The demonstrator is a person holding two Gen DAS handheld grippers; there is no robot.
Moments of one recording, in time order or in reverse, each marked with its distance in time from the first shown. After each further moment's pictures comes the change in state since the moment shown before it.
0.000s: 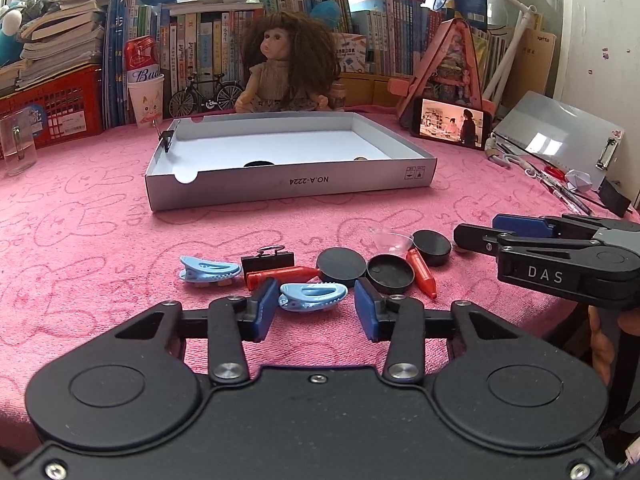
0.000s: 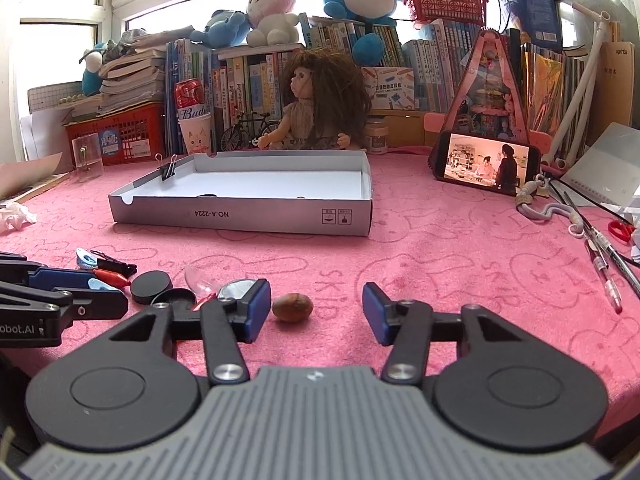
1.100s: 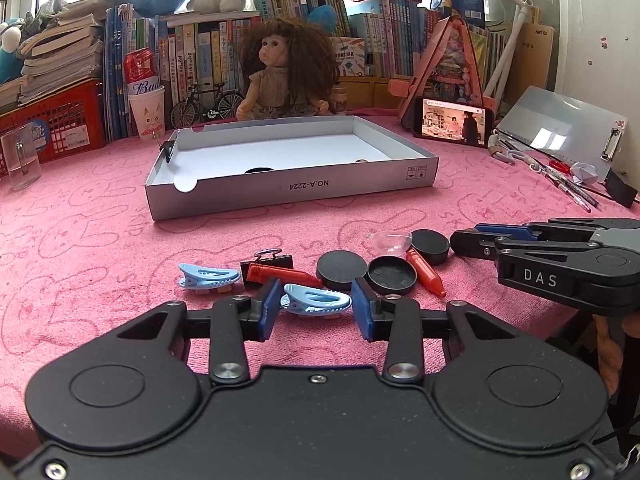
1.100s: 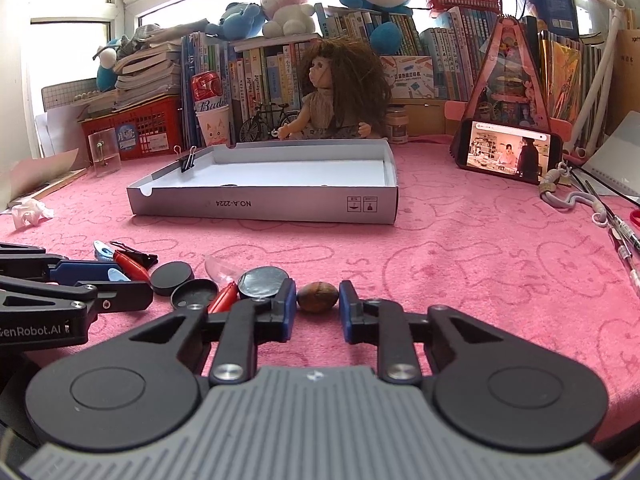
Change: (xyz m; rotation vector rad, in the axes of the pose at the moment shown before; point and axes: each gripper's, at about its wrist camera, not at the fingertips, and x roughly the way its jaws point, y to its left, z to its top) left arm 0.000 -0.008 -0.003 0.036 -0.024 0.027; right arm 0.005 0.004 -0.003 0.007 0.022 0.059
